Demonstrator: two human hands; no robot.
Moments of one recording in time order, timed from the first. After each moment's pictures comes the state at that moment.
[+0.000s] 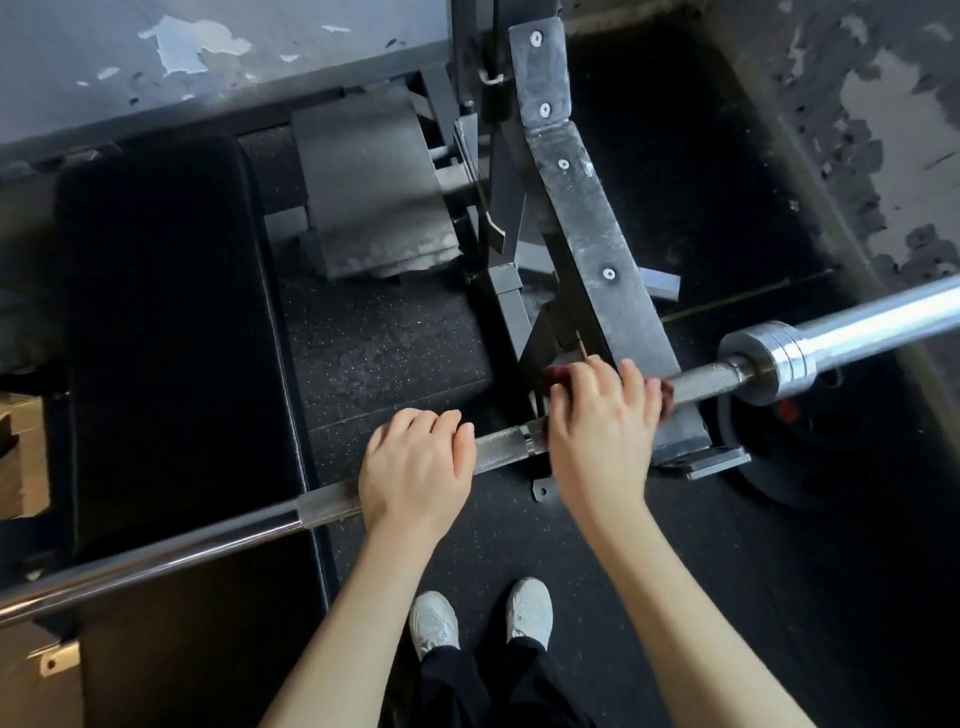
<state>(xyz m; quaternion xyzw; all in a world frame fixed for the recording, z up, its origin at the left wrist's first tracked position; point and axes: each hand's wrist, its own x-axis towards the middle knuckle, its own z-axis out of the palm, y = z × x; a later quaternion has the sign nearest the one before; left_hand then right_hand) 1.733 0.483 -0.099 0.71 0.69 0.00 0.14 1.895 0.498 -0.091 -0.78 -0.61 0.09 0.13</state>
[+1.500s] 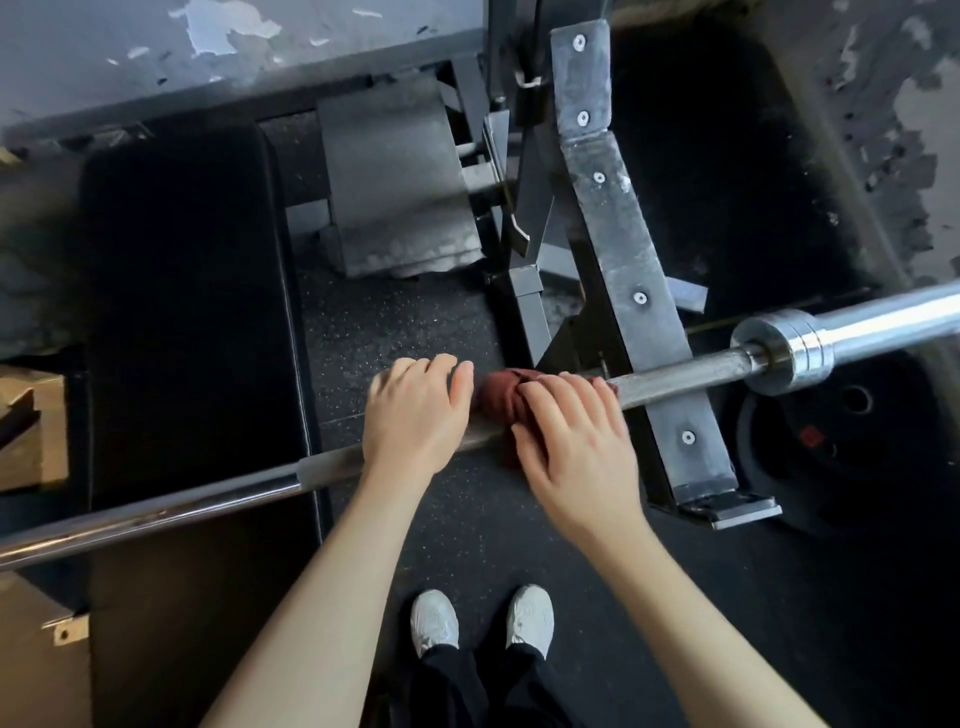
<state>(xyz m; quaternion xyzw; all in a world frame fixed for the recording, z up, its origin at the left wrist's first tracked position) 1.721 0.554 -0.098 0.67 0.72 0.01 0.21 1.884 0.512 -0.090 -0.61 -0.77 0.11 0.18</state>
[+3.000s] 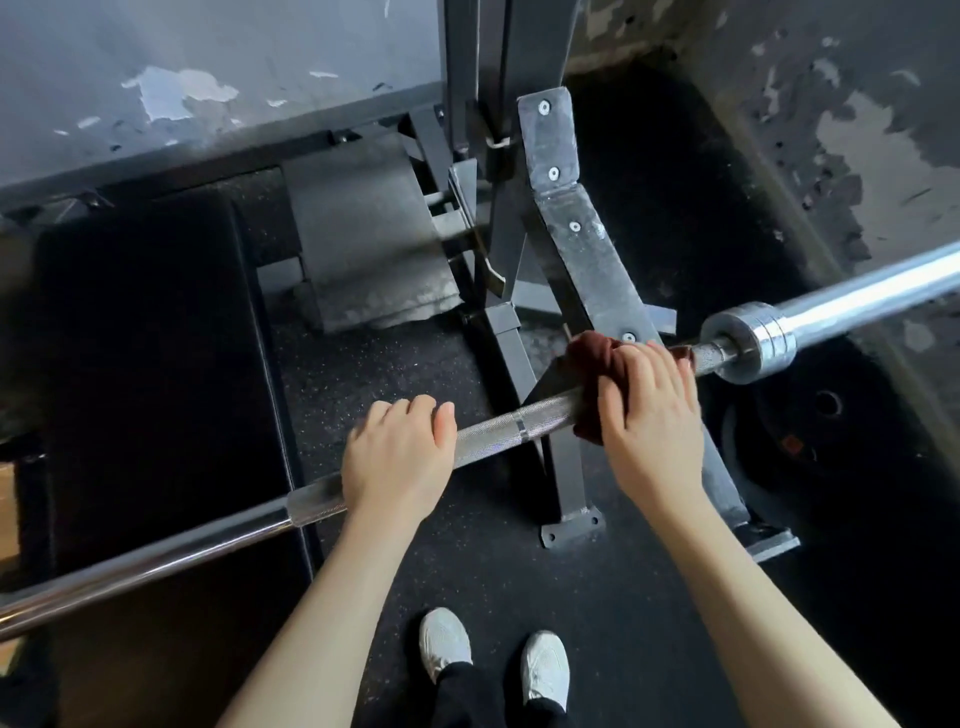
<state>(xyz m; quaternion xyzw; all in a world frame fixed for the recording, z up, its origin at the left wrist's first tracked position) 1.699 0.578 -0.095 0.69 0.70 -0.05 0.17 1.920 0.574 -0.095 -0.75 -0.62 0.11 0.20</state>
